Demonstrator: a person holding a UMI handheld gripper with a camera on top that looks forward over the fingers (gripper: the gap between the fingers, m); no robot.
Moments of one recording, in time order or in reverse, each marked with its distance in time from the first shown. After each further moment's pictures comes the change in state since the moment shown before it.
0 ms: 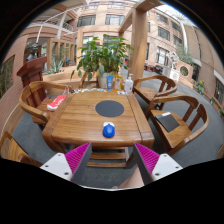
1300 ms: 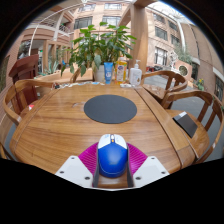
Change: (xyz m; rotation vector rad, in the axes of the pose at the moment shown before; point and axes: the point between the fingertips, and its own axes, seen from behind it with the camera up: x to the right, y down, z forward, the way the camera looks) arm -0.013 0.001 0.305 0.043 0.007 0.033
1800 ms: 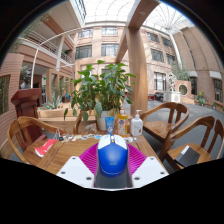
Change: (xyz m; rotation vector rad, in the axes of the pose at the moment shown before) arm 0.008 -0.244 -0.031 0.357 -0.054 0.062
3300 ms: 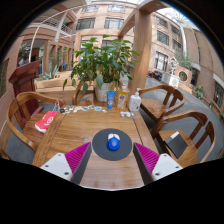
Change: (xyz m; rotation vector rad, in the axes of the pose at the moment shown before) arm -0.028 0.034 -0.079 -0.341 0.070 -0.105
